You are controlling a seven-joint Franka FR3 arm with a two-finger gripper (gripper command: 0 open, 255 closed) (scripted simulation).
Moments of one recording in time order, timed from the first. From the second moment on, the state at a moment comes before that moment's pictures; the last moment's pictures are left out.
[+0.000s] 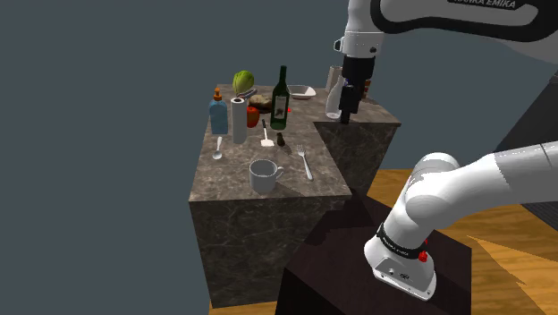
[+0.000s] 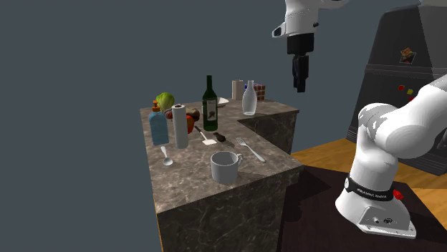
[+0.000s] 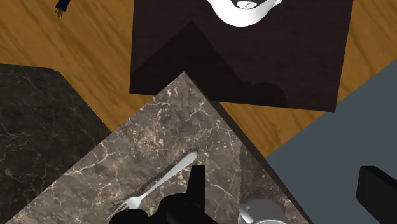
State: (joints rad) arm 0.01 -0.82 -0.03 -2.37 -0.01 1.43 -0.12
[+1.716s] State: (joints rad) arm 0.06 -0.12 0.20 -2.37 -0.02 2.20 0.17
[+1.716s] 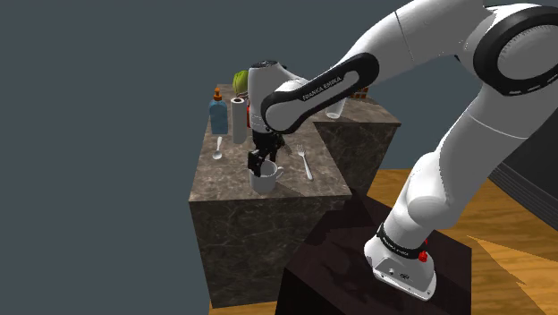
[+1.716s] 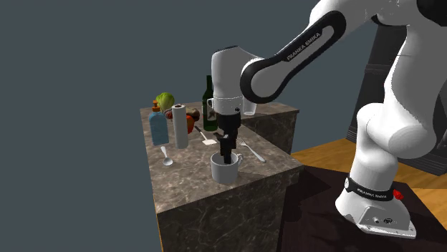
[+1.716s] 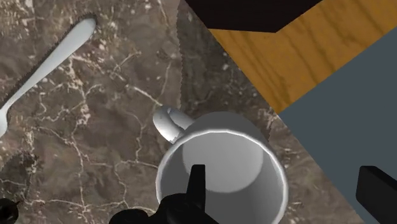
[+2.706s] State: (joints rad) arm 0.07 0.08 0.21 -2.34 -0.09 2.37 0.25
